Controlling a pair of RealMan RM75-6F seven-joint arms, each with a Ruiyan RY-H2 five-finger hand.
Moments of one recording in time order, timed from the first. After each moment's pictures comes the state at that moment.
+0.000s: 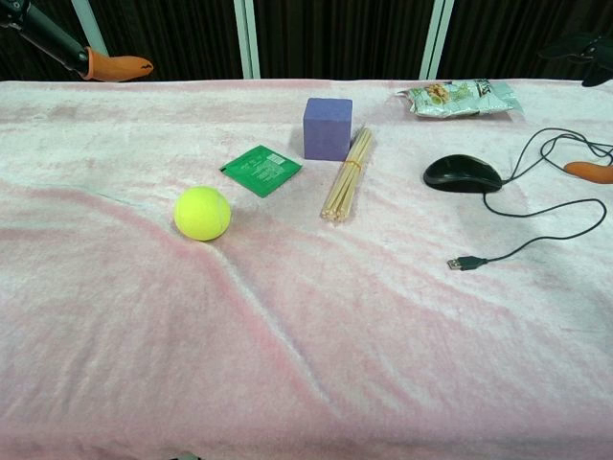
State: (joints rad) left arm -0.63 -1.18 -0.20 -1.90 1.43 1.11 0.14; right arm 0.44 -1.31 0.09 -1.42 -1.59 1.26 0.16
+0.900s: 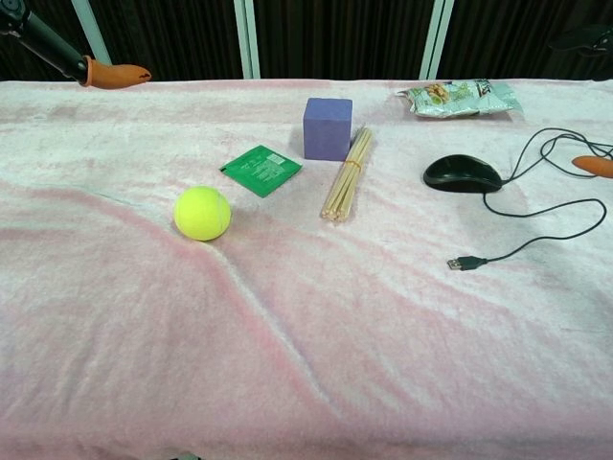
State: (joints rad) left arm -0.64 -1.17 -0.19 -1.93 1.42 1.11 0.21; right arm 0.43 -1.30 0.09 -1.44 -1.58 1.28 0.16
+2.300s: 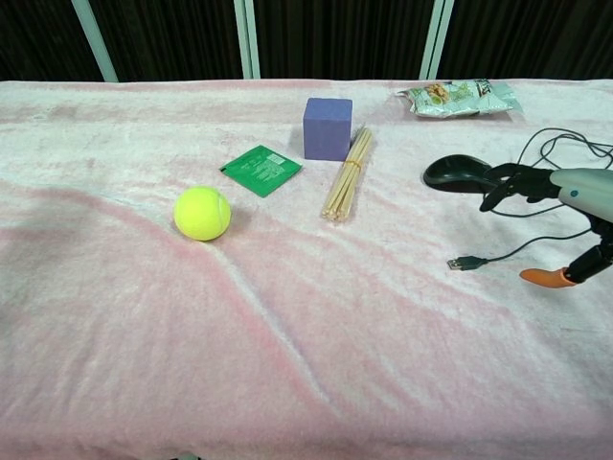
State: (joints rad) left arm -0.19 -0.97 0.00 -1.68 1.44 1.50 0.00; right arm 0.48 -1.37 0.04 -1.58 -1.36 0.99 -0.10
